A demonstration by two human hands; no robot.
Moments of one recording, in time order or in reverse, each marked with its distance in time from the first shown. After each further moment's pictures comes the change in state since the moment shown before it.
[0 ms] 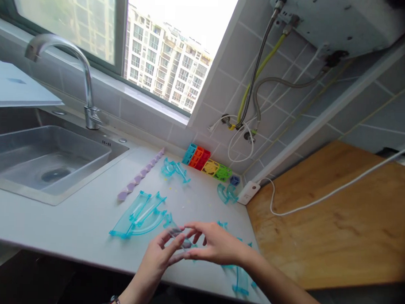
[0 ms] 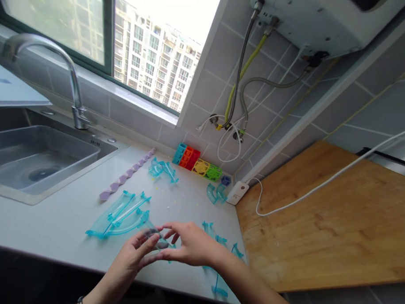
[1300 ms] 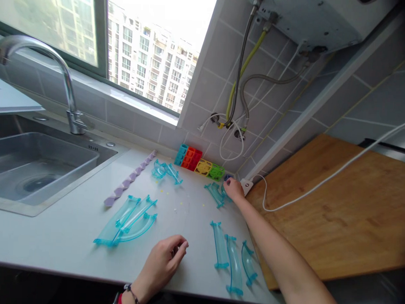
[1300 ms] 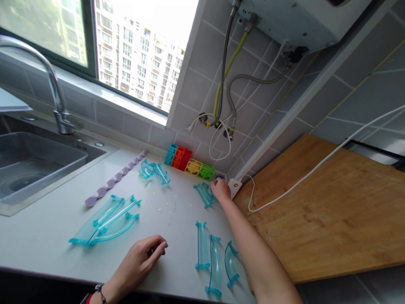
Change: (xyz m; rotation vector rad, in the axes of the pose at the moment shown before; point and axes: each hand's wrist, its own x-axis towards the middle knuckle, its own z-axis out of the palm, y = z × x) left_hand 0.031 -0.024 0.002 1.041 -0.214 0.472; right_hand 0.061 0.185 -0.151 -0.646 0.747 0.643
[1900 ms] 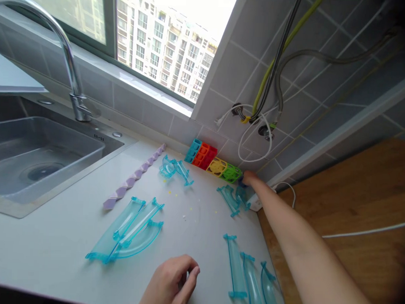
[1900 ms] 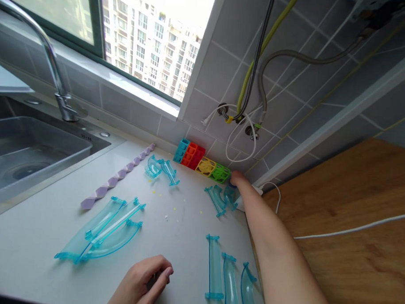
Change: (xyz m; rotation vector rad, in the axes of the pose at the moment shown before) left_hand -0.005 -0.011 0.009 0.004 0.012 0.080; right_hand 0.136 0.026 0.033 -0.272 -0.321 -0.026
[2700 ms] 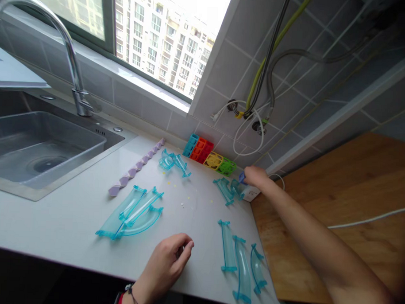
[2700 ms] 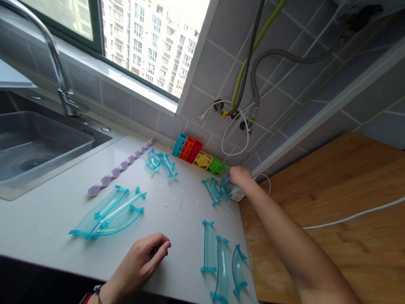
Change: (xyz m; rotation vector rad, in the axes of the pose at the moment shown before) left_hand 0.001 0.015 -0.009 -0.022 0.013 -0.108; right_hand -0.140 -0.025 -0.084 -0.269 -0.002 -0.133
